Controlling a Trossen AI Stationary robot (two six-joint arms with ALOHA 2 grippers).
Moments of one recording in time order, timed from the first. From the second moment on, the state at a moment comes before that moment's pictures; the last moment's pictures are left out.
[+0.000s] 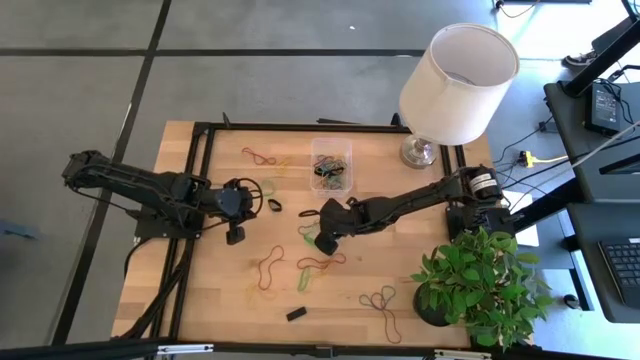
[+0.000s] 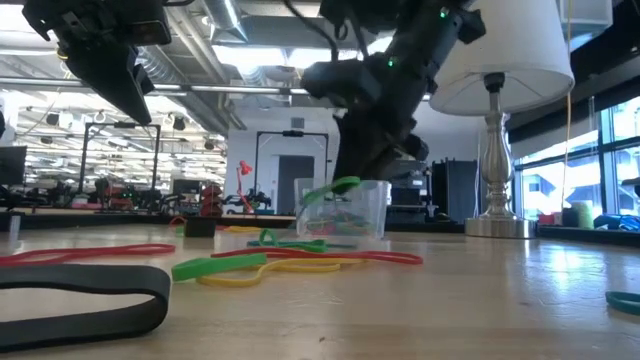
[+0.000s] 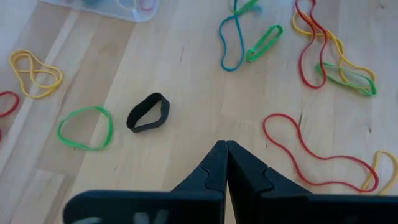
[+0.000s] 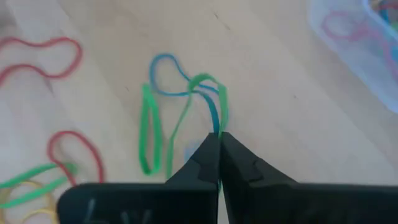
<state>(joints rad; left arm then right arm) -0.17 0.88 0.66 -0.71 -0.19 -0.38 0.16 1.90 1.28 -0.43 0.27 0.76</state>
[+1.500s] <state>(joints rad) -0.17 0.88 0.66 -0.64 -0.22 -0.27 -0.19 1.90 1.65 -0.72 0.35 0.43</state>
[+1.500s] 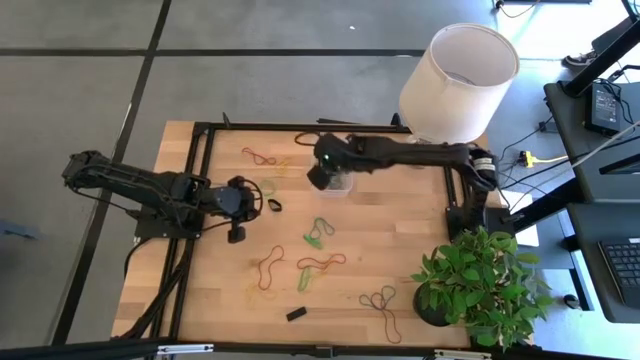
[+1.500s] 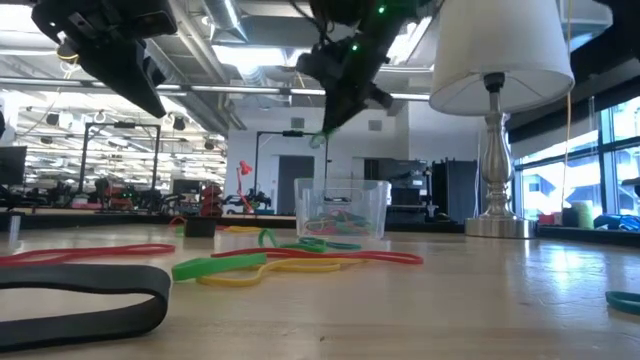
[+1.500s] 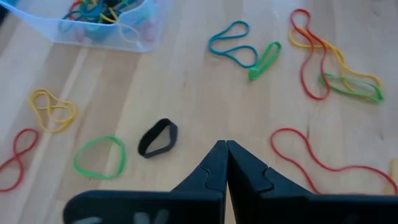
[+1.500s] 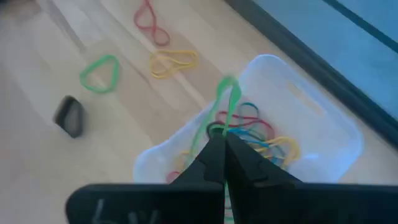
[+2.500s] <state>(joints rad) -0.17 0.89 0.66 -0.62 -0.31 -0.28 -0.31 2.15 1.68 -0.84 0.00 0.12</state>
